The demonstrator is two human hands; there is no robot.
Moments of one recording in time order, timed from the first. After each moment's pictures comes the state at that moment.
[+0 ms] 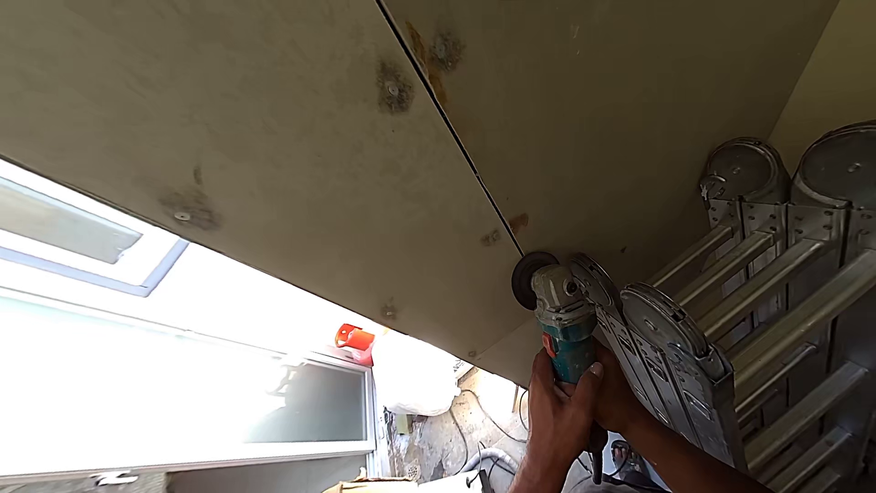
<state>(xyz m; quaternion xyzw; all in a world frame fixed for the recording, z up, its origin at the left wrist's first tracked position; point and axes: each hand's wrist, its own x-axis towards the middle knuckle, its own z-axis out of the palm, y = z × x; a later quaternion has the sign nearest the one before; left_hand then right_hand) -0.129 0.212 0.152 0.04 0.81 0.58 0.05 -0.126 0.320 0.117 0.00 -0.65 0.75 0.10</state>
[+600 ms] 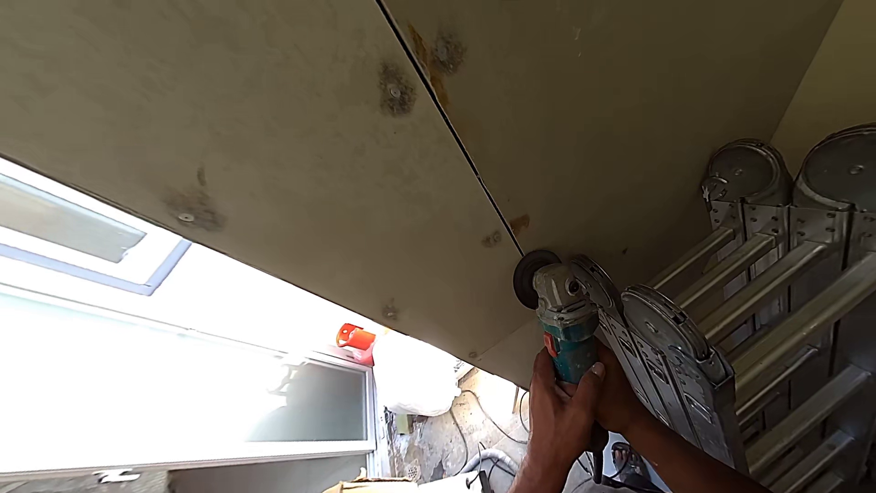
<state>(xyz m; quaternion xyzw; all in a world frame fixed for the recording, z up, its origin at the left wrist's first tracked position) -0.131 0.213 0.154 0.05 0.81 0.58 0.05 -0.129 0.321 0.118 0.00 -0.66 0.74 0.12</state>
